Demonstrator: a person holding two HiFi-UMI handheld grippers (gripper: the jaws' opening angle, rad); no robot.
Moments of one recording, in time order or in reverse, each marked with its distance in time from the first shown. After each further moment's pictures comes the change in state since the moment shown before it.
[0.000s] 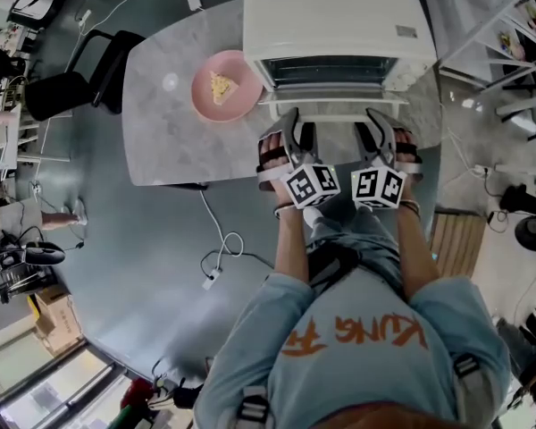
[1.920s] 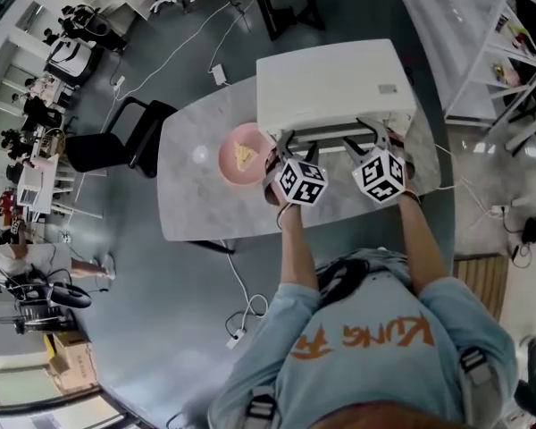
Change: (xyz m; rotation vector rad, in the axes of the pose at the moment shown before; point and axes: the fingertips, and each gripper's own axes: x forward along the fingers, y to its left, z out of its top) left arm 0.057 0.064 0.042 -0.201 0.012 -0.161; right arm 0.049 -0.084 0.039 0.267 -0.162 0.129
